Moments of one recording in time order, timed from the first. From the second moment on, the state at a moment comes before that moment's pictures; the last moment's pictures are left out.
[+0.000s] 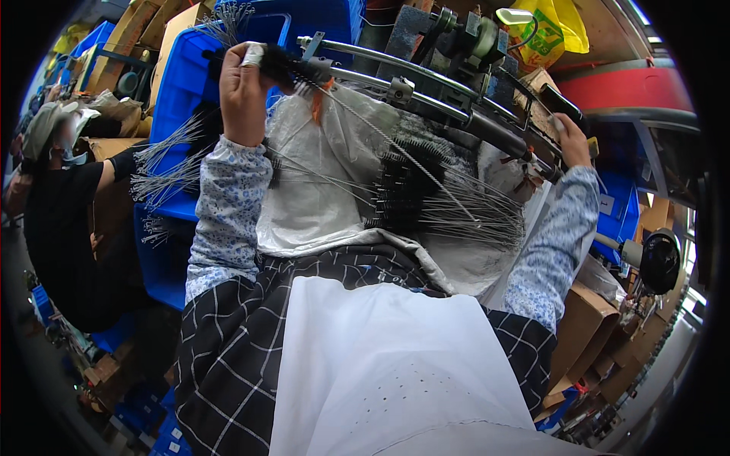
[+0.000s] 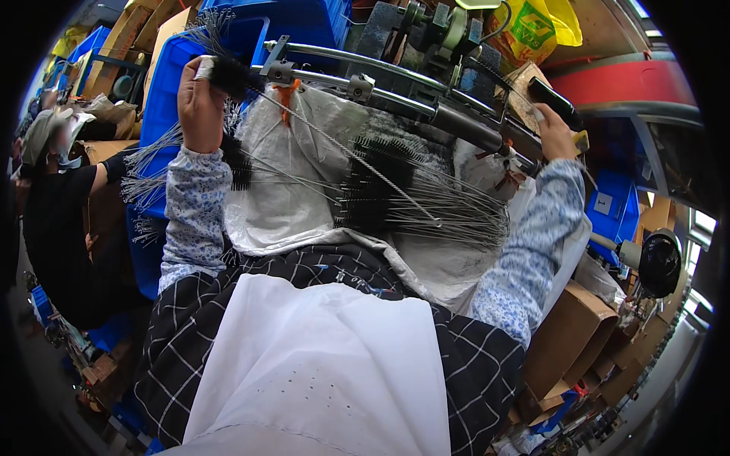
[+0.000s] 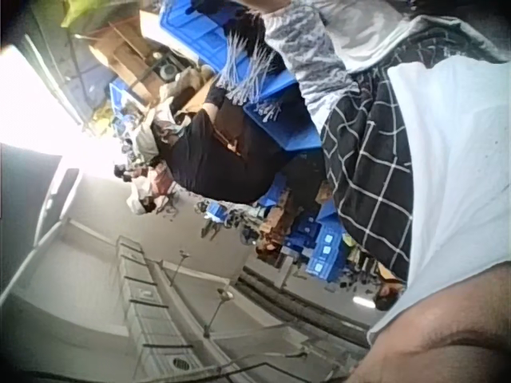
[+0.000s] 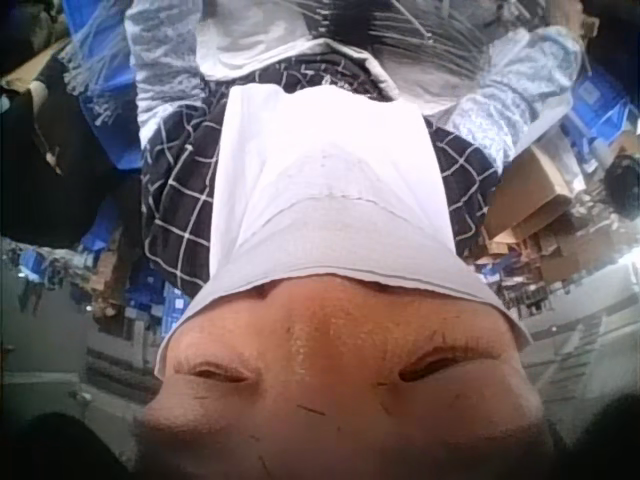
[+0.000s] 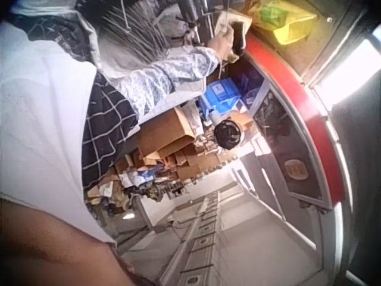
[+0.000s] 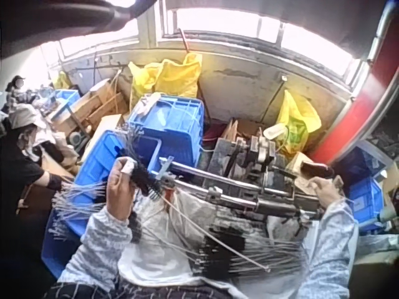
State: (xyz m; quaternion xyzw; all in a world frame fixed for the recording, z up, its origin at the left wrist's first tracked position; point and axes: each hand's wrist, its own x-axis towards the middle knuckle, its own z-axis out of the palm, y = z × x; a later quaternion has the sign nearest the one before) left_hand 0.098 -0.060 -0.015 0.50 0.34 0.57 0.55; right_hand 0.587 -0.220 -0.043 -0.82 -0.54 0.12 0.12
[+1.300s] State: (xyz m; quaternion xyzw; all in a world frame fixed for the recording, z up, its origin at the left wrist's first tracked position) left_hand -0.023 -0.033 -0.181 0.59 0.58 0.31 0.47; right_hand 0.484 -0.162 -0.088 -0.84 -0.51 -0.10 0.14
